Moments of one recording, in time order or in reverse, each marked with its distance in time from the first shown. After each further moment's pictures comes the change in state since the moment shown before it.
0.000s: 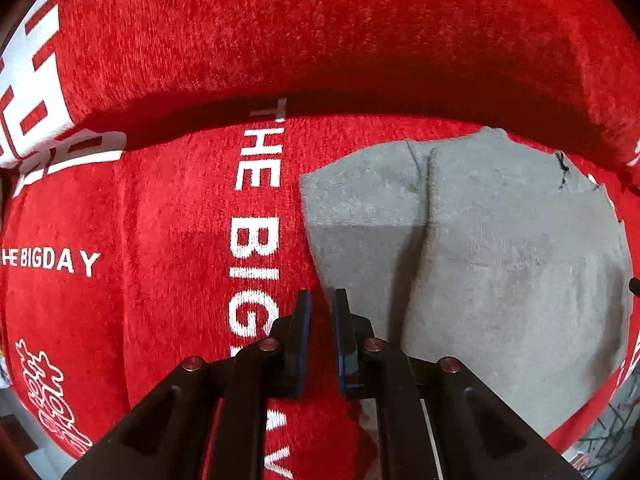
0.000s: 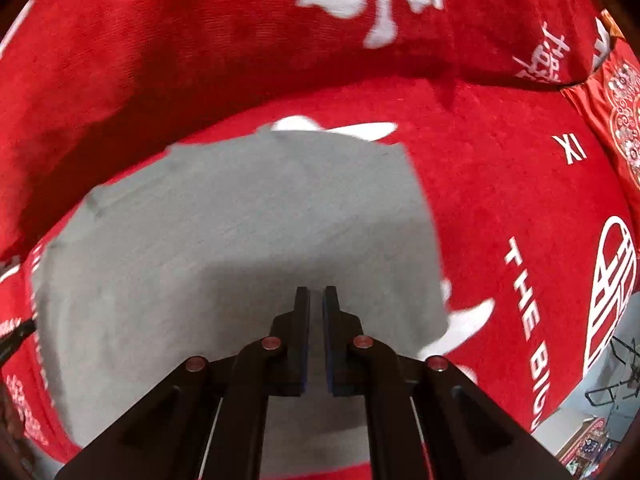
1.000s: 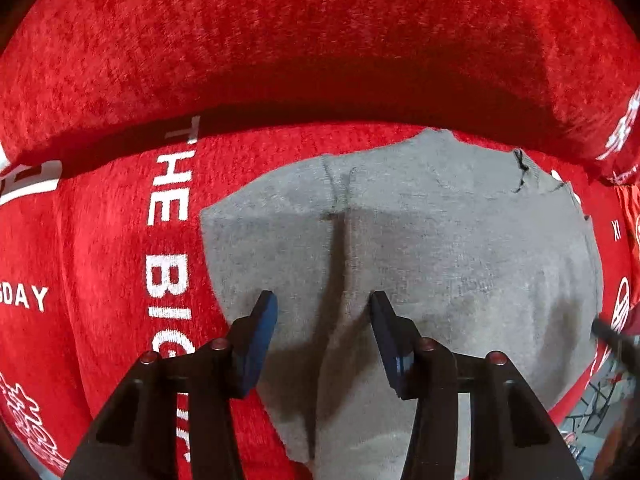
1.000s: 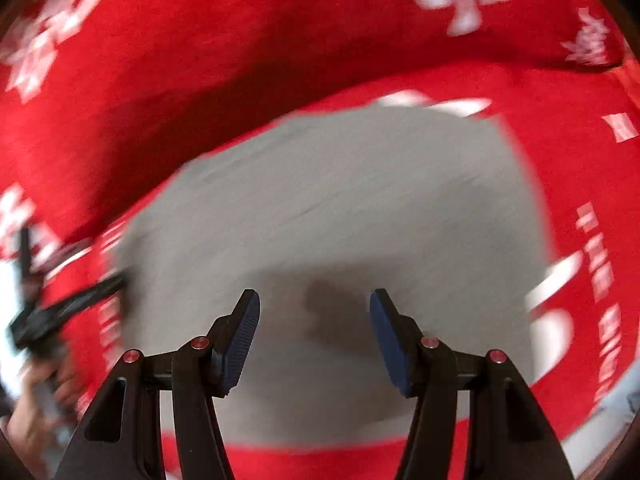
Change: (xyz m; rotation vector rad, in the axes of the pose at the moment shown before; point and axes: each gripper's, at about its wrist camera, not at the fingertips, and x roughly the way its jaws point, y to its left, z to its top) left arm 0.011 -0.030 0.026 0.035 0.040 -0.142; right arm -0.002 0.025 -0.017 0.037 0.019 0.177
